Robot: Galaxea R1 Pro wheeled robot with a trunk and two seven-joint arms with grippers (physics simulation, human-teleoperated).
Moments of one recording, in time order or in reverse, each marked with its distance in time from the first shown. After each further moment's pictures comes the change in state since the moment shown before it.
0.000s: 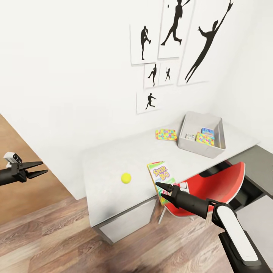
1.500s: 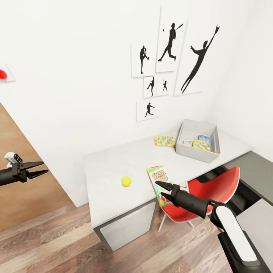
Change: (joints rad) left arm 0.000 -0.003 0.000 -0.001 0.000 0.000 0.000; right arm 0.000 0.001 0.013 0.000 -0.001 -0.041 0.001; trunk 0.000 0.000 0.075
